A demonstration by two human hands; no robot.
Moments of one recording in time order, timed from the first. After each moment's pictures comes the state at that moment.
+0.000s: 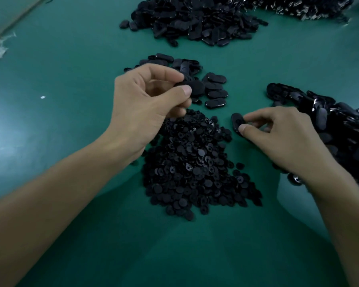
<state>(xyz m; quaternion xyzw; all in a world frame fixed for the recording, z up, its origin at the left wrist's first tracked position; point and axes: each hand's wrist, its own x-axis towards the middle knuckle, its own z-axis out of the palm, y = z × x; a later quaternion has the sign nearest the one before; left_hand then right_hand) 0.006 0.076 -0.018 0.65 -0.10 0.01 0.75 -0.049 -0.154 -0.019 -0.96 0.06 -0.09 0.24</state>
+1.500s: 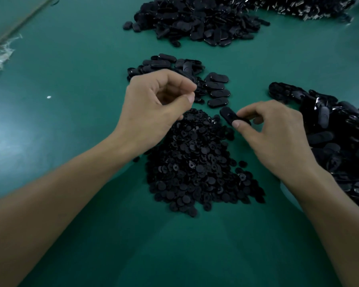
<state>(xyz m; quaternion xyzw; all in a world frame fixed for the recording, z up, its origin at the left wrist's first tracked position) 0.009 0.079 -0.023 0.75 -0.22 0.06 0.62 -0.050 -0.135 -0.029 -0.96 0.05 -0.15 0.21</state>
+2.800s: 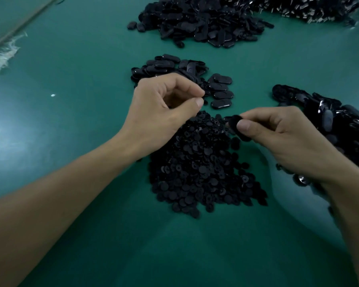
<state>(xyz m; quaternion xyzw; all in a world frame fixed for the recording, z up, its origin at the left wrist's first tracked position) 0.006 0.079 -0.024 0.75 -0.24 0.06 0.61 -0.052 -0.147 -0.011 -0.88 -0.10 -0.01 0.47</state>
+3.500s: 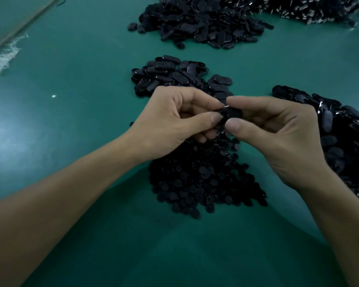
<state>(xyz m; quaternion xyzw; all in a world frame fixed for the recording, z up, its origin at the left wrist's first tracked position) -0.004 0.074 -0.019 0.68 -0.27 -0.12 0.67 -0.060 -0.118 -0.017 -0.75 -0.12 -0.14 0.63</state>
